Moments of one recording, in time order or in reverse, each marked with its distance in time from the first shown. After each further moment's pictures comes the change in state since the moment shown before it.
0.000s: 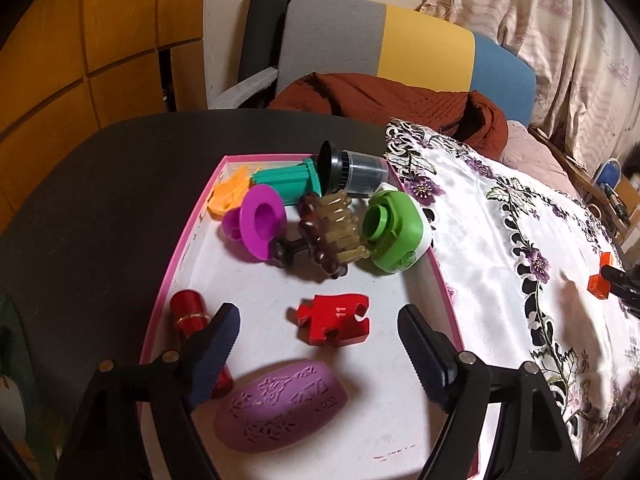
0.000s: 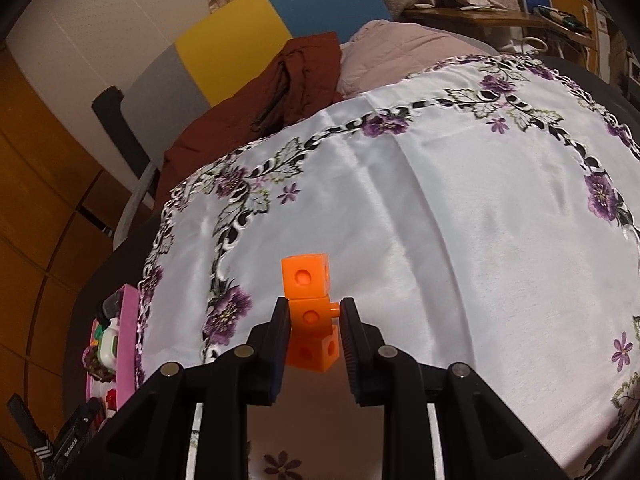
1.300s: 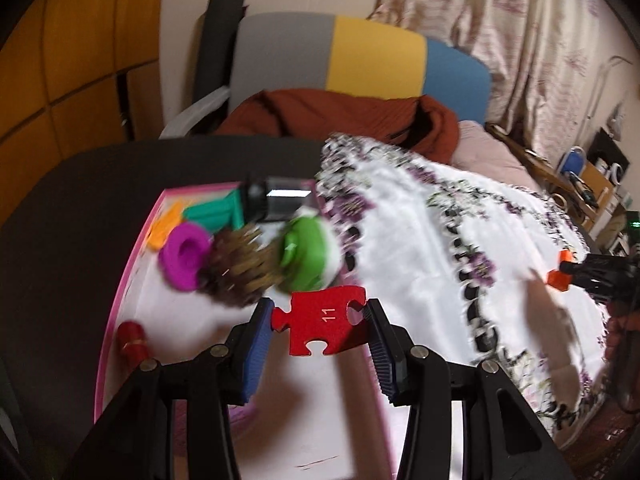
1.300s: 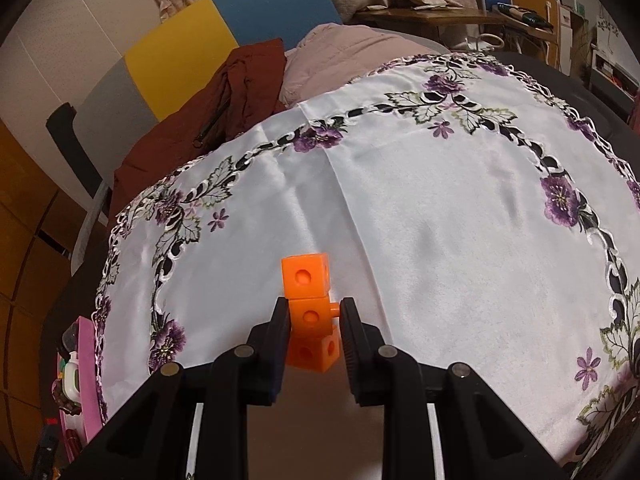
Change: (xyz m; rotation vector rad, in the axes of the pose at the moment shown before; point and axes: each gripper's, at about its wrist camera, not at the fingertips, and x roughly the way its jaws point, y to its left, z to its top) left arm -0.010 -0.041 0.012 0.073 -0.034 -0.114; right arm 0.006 -0.040 0.023 0.097 -0.019 -0.158
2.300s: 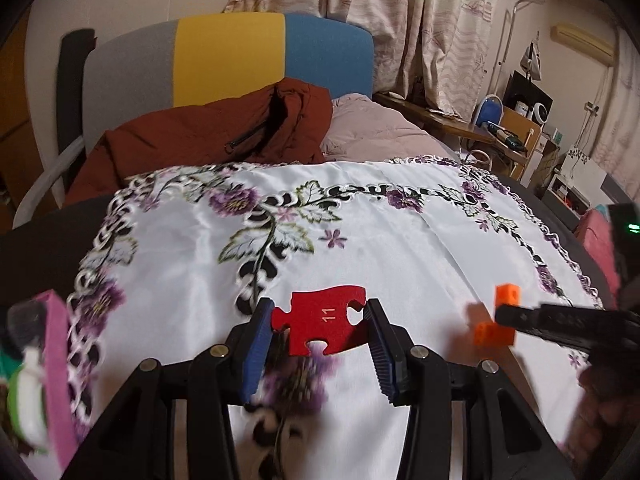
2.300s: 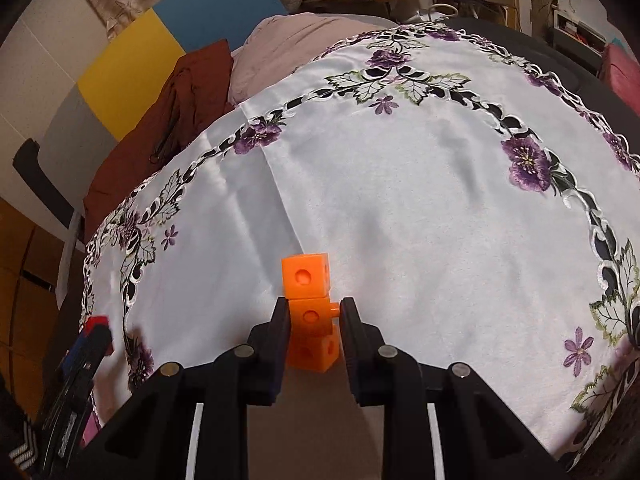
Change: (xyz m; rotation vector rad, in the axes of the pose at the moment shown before) left arm 0.100 -0.209 0.058 0.266 -0.002 -0.275; right arm 0.011 -0.032 0.005 0.137 0.040 -0.079
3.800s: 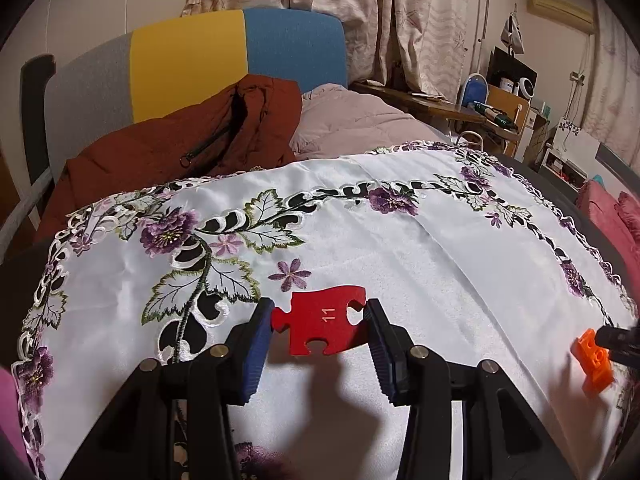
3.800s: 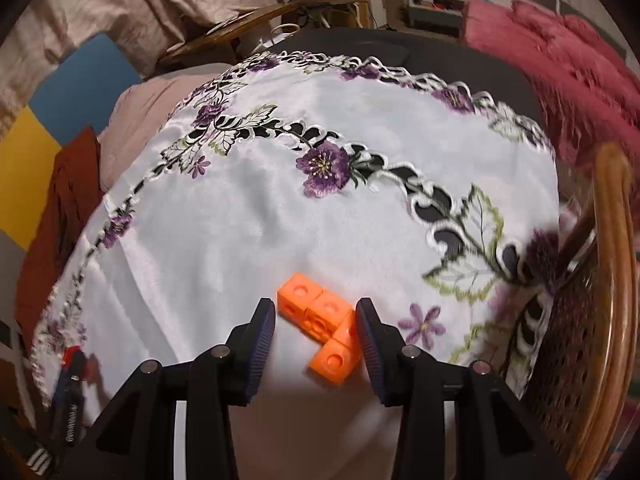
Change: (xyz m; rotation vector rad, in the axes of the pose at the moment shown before) left arm 0.089 -0.041 0.028 0.120 -0.004 -0.009; right arm -0.041 -0.079 -0.004 0.350 -0.115 -0.356
